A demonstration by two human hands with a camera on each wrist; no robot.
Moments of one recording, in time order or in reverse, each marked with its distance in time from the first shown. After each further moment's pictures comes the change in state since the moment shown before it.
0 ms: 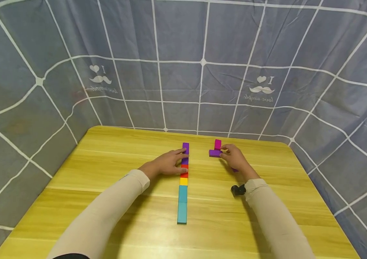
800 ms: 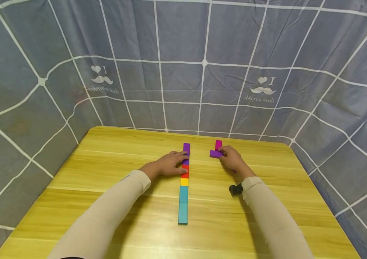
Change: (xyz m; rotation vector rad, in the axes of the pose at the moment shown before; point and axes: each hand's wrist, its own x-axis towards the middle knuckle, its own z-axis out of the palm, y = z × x) left_hand -0.002 -0.003 0.003 -0.052 -0.057 -0.011; right_hand 0.010 0.001 0.013 -0.165 -0.021 0.003
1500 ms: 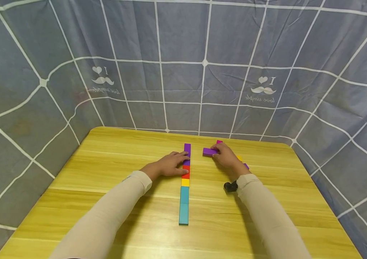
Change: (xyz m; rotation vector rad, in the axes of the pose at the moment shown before) left_hand 0.000 -0.002 0.003 0.009 0.012 0.012; right_hand 0.010 -0.026 0.006 0.071 0.002 -0.154
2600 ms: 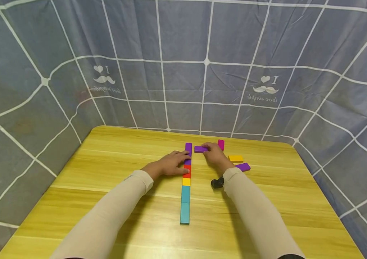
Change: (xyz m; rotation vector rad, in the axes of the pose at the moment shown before) left_hand -0.001 0.003 -0.003 -0.009 -0.006 -0.023; right_hand 0.028 -0.024 0.038 0.194 0.012 0.198
